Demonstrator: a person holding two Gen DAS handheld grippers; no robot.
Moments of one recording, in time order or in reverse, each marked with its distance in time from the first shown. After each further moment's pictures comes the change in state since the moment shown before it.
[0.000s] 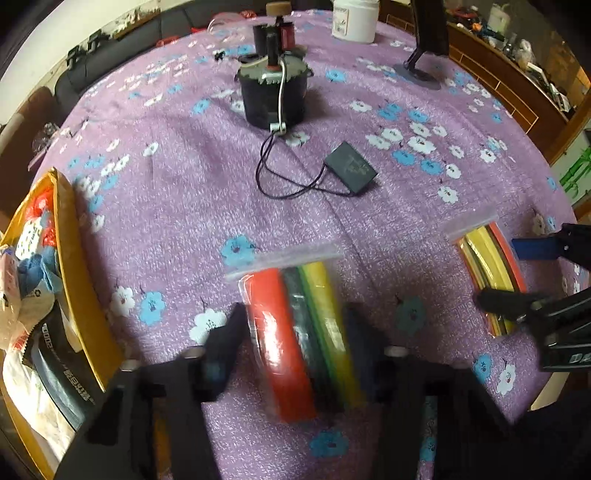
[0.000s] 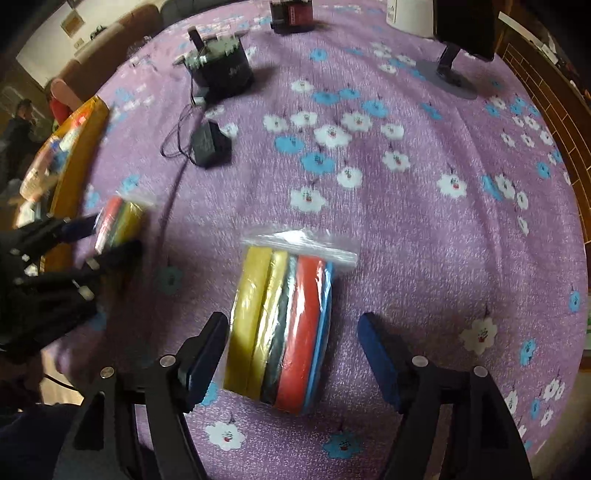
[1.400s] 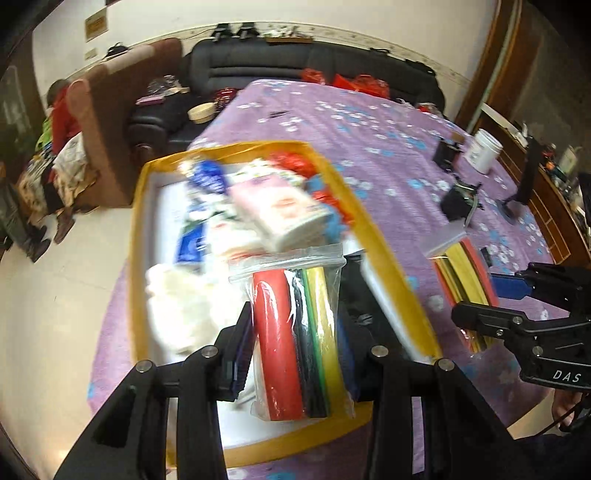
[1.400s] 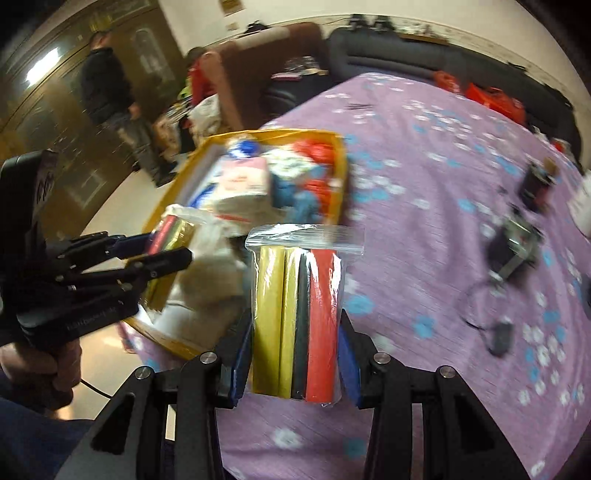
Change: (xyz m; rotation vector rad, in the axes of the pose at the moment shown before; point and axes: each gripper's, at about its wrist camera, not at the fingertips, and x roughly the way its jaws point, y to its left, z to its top) left arm -0.121 0.212 -0.109 -0.436 -0.223 0.096; right arm -0.042 0.251 0.056 -0.429 -0.196 0.278
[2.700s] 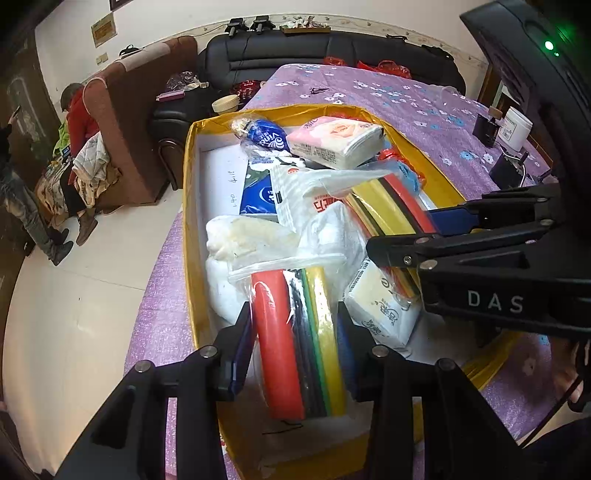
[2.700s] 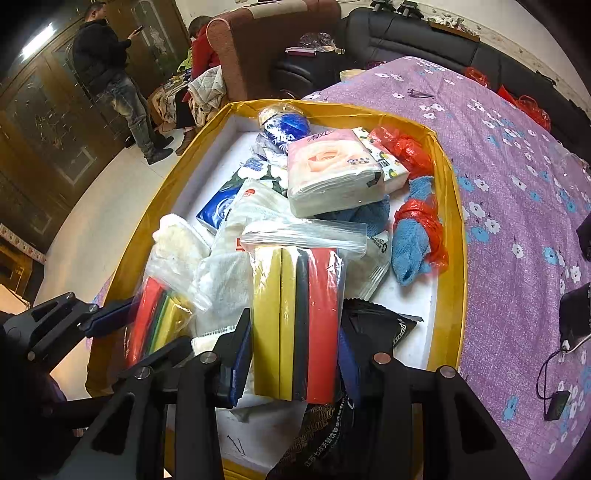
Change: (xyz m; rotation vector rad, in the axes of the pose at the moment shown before) left arm 0.030 0.046 -0.032 0.042 0.016 0.099; right arm 0.110 0.065 0.060 -0.042 0.087 -0.052
